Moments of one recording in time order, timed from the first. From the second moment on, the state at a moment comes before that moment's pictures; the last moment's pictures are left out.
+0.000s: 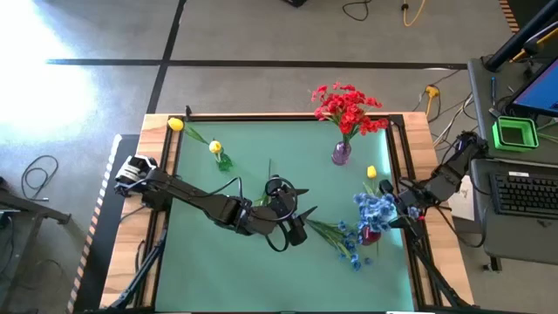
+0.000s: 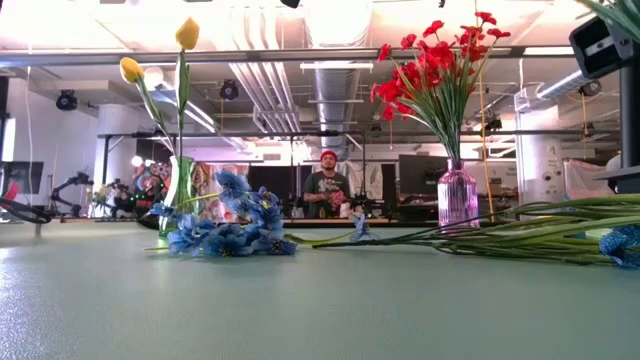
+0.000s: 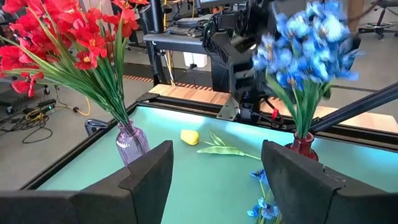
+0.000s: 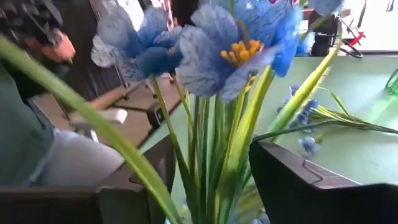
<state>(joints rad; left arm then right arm) -0.36 1.78 1.39 0.10 -0.78 -0.17 0.72 0.22 0.32 -0.31 0.24 0.20</state>
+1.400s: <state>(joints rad) -0.34 1.78 1.39 0.02 -0.49 -0.25 0.72 0.27 0.74 -1.07 0.07 0.84</state>
